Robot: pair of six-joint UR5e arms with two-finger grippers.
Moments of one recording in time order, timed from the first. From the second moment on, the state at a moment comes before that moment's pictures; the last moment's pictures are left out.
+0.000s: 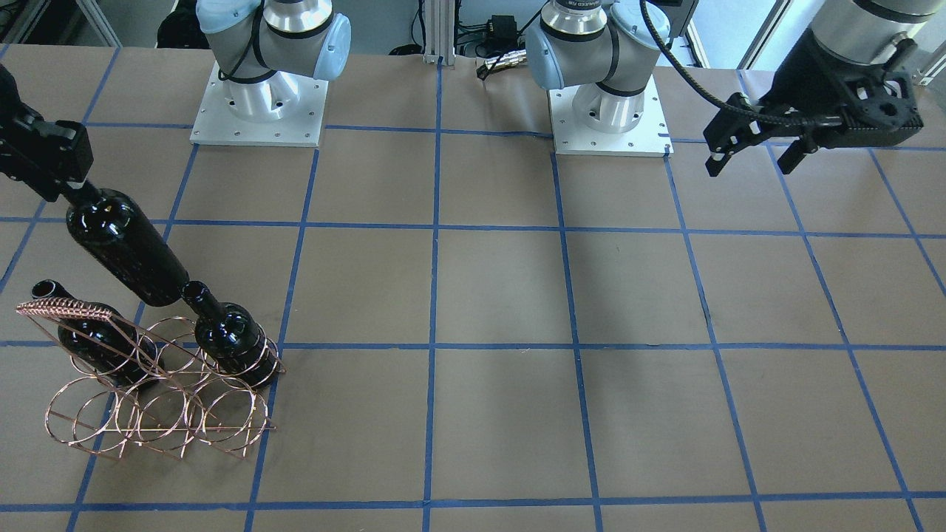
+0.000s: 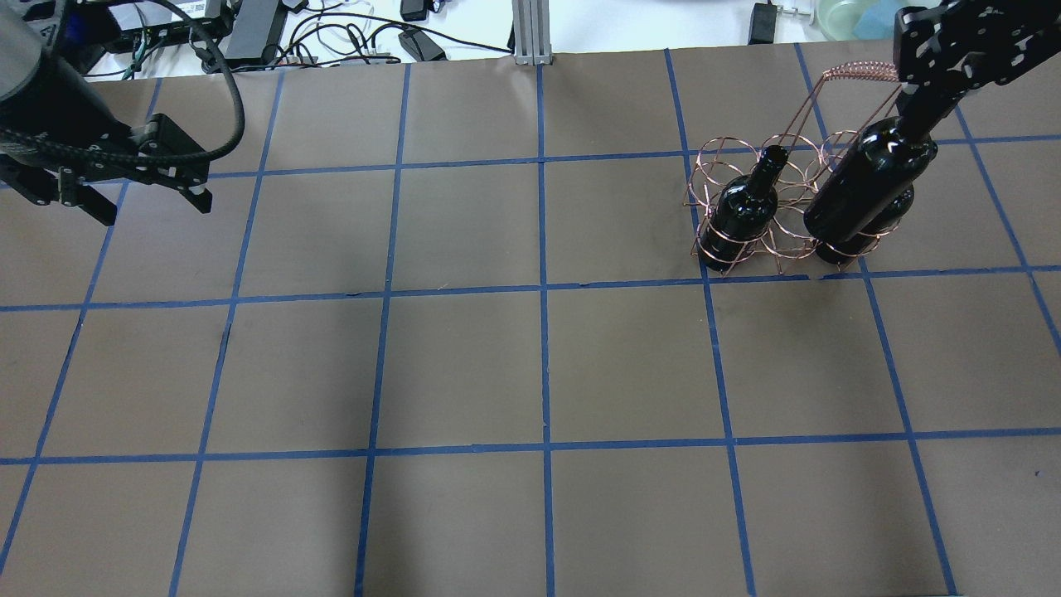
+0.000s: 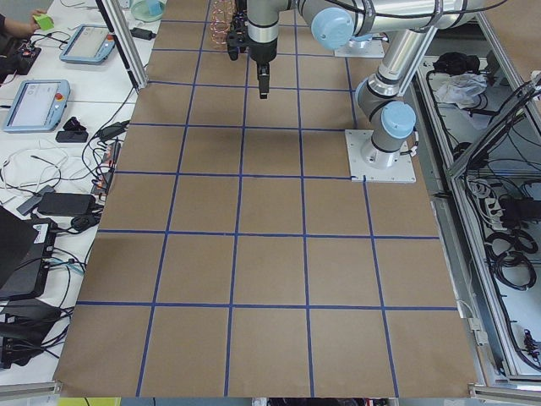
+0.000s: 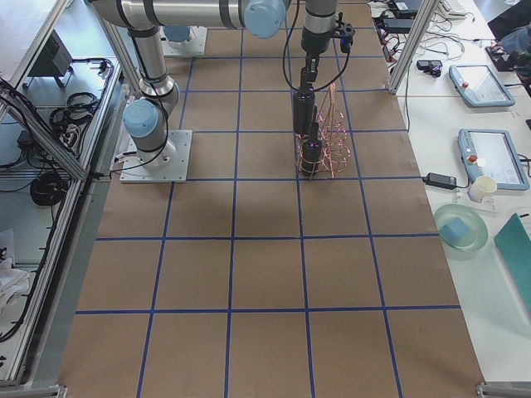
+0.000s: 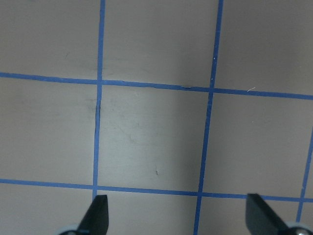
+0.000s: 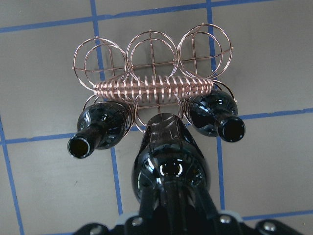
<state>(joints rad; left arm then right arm) -1.38 -1.48 -1.59 -1.63 1.56 0.12 1.32 -1.43 1.33 -1.48 -1.55 -0.15</state>
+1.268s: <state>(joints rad) -1.41 -1.48 -1.60 -1.61 1.64 0.13 1.37 -1.35 1.36 -1.58 -1.56 -0.15</state>
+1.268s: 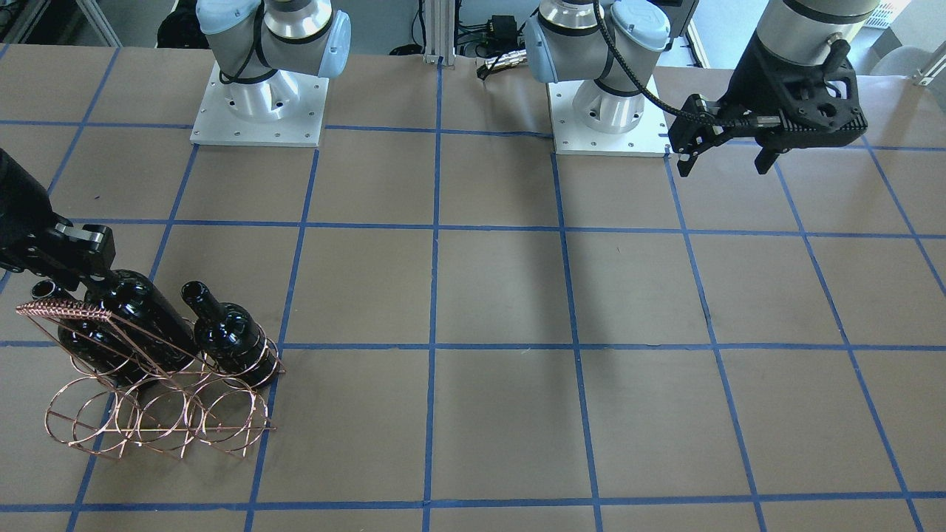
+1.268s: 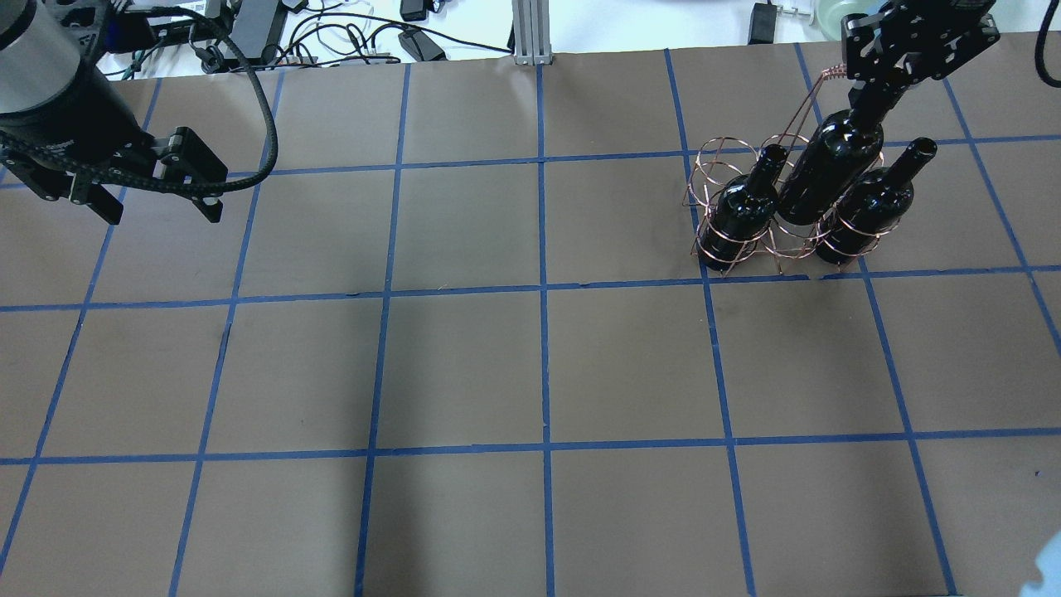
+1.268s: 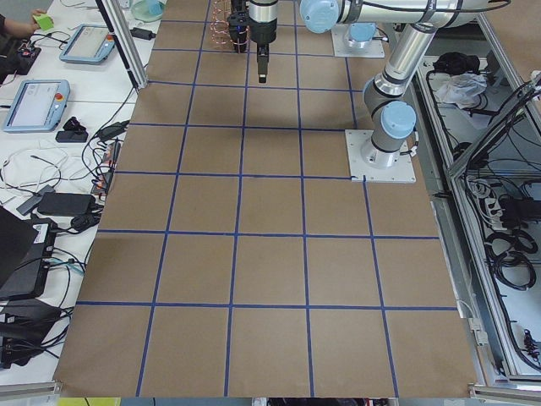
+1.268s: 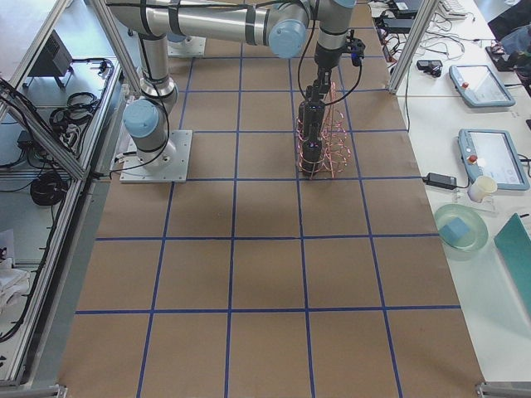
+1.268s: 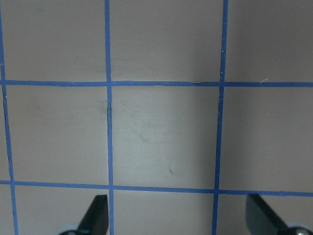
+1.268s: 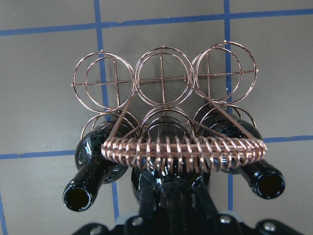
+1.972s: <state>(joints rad) -1.46 -1.48 -1.60 -1.59 1.64 0.08 1.37 -1.31 1.43 -1.63 -1.56 -0.19</state>
